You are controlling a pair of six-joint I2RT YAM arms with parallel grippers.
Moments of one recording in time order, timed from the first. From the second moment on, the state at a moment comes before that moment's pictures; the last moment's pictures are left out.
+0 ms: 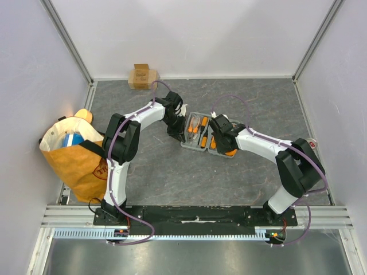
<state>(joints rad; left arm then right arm) -0.47 2.15 1.62 -0.77 0.39 -0.25 0.61 1.64 1.01 -0.52 0.24 0.32</state>
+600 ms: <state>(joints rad) -0.46 2.12 1.54 -0.72 0.46 -0.34 0.61 1.59 1.18 -0.74 0.46 0.44</state>
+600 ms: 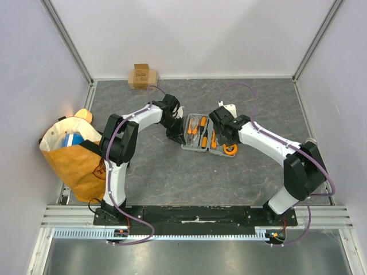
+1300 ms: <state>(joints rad) -0.47 2.10 1.49 -0.68 0.44 -0.43 0.63 1.75 1.17 -0.72 0.52 0.41</state>
